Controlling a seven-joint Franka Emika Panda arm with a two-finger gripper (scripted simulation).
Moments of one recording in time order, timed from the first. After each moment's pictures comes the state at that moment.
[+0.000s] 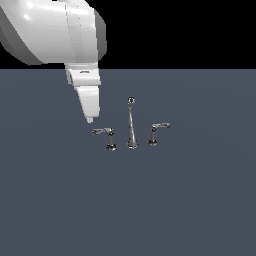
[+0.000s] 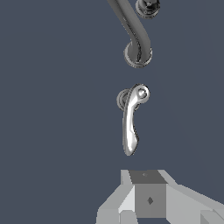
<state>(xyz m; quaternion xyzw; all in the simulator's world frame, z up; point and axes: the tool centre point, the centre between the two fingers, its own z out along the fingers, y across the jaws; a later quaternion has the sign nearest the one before) -0.006 0.127 0.138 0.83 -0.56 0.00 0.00</state>
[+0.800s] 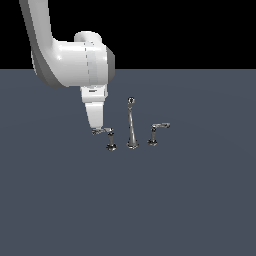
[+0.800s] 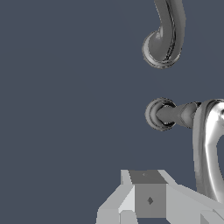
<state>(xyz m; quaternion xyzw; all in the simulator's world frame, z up) 0.044 0.114 0.087 0.77 -0.64 0.00 0.00</state>
